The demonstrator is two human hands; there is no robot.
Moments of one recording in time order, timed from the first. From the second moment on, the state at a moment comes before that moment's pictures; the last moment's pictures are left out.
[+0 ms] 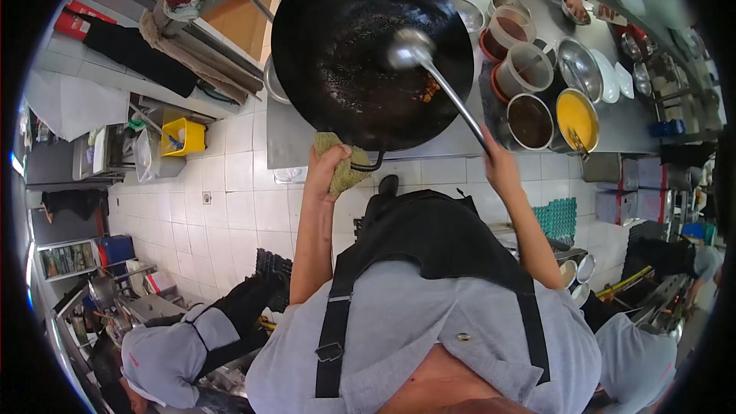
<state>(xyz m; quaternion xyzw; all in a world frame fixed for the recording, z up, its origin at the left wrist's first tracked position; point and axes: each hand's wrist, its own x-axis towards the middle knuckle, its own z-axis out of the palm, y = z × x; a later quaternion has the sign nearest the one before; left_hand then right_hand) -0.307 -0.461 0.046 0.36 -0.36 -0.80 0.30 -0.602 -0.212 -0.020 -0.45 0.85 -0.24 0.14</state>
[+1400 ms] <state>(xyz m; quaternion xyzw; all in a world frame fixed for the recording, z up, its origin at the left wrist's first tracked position) -0.364 -0.541 0.032 0.35 -0.44 -0.74 0.37 -0.589 -0.141 0.032 -0.41 0.89 -0.18 0.06</state>
